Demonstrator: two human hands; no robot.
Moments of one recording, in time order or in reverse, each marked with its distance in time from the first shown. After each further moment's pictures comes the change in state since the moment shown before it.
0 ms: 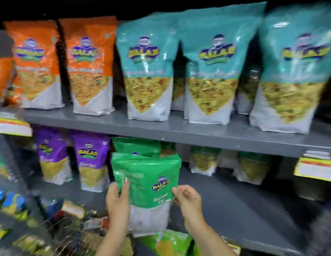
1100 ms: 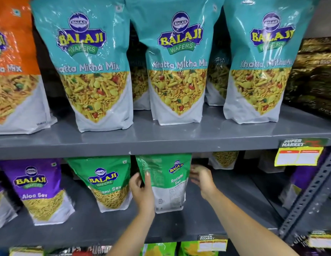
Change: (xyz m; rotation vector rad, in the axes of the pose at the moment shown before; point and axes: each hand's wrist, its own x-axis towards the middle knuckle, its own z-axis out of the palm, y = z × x) left_hand 0.002 -0.058 0.159 -0.022 -0.163 -0.337; right_hand 0.120 -0.035 -0.107 -0.028 0.284 0.159
